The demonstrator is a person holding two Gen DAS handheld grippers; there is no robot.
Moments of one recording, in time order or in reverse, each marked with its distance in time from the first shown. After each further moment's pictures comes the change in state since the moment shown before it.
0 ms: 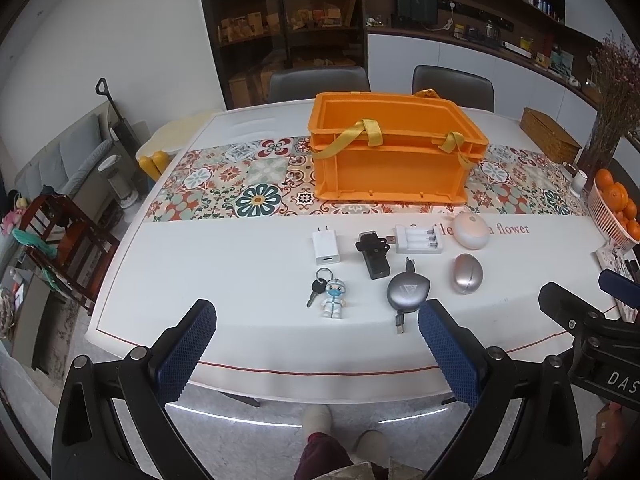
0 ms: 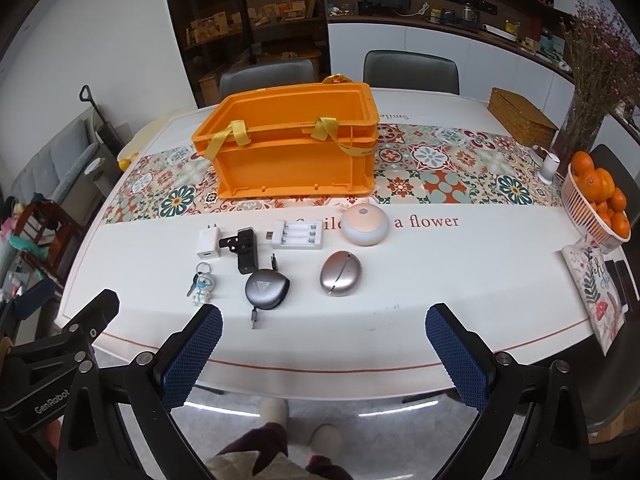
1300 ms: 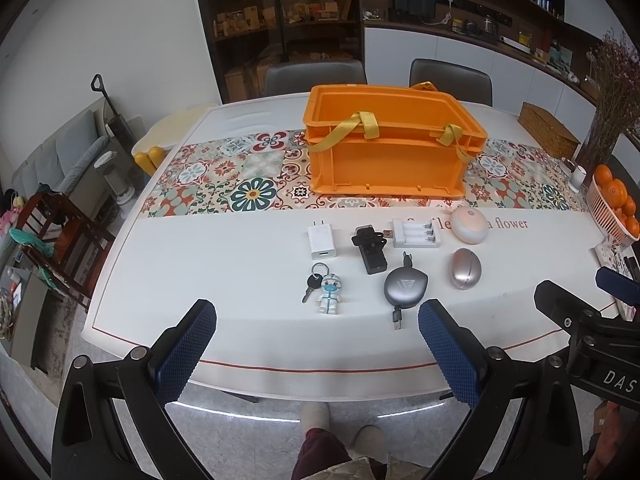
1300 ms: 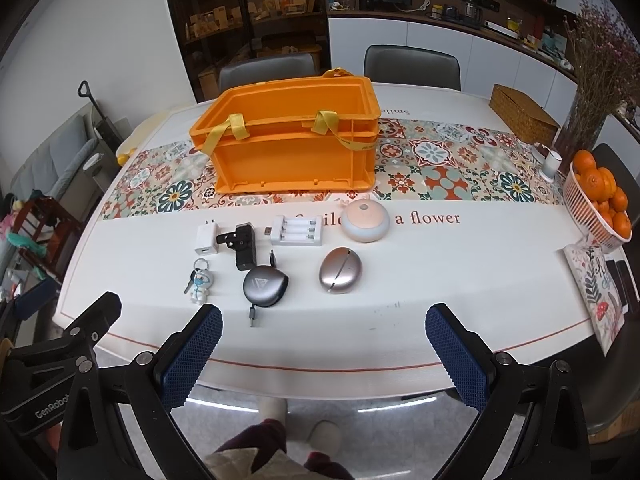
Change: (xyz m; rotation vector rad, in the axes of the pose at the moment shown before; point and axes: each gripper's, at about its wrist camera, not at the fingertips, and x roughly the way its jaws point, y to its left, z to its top) left arm 0.007 -0.004 -0.004 0.002 0.020 -0.006; right arm 0.006 0.002 0.000 -0.005 0.018 -0.004
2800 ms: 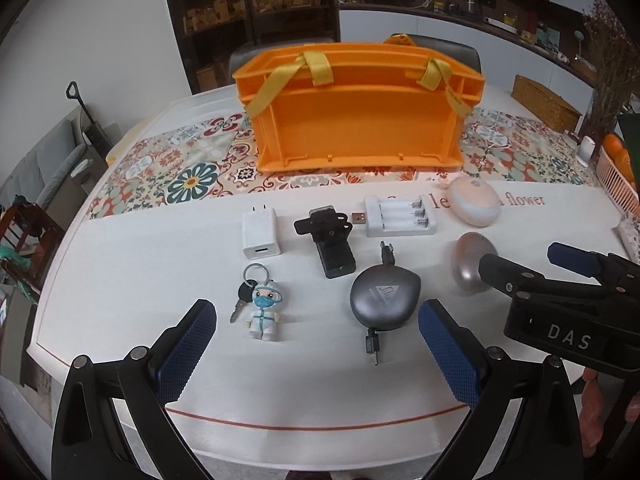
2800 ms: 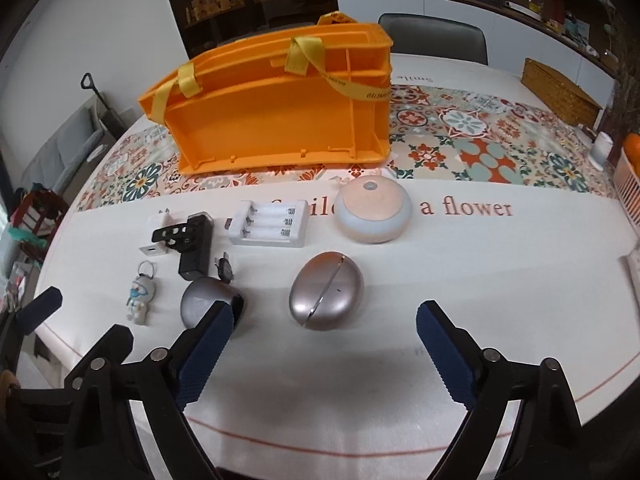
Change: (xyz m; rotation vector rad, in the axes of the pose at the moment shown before) left arm 0.115 -0.057 -0.014 0.051 0.000 -0.033; right arm 0.140 -0.034 0.001 -0.009 0.046 0.079
